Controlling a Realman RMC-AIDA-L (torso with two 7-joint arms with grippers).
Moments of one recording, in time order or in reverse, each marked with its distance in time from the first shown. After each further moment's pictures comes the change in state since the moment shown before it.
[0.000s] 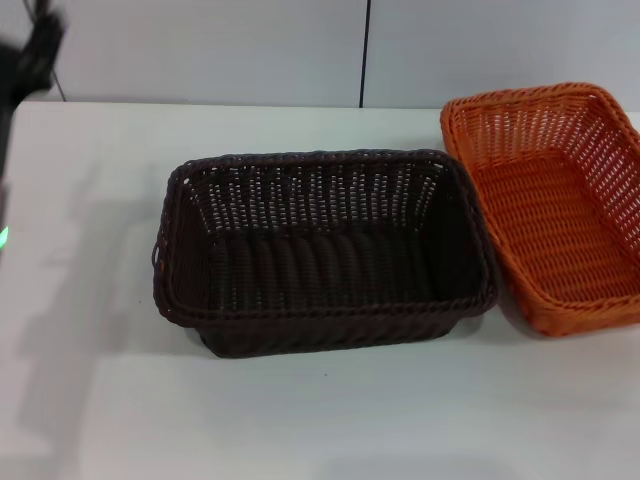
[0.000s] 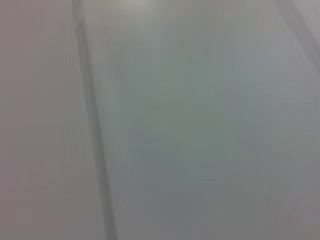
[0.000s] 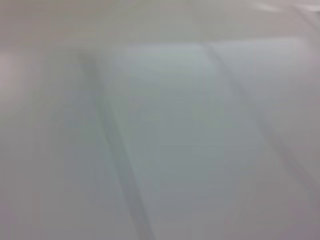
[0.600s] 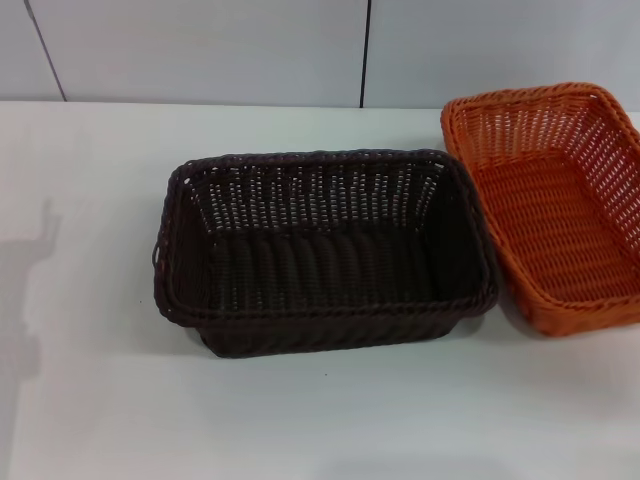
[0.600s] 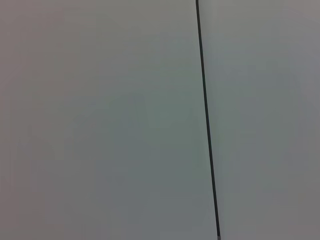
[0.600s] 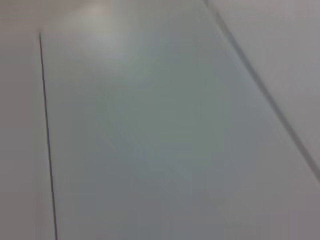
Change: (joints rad) left arm 0.026 -0.001 -0.115 0.250 -0.002 -0.028 -0.220; right arm 0.234 -0.199 0.047 0.183 -0.254 0.403 0.114
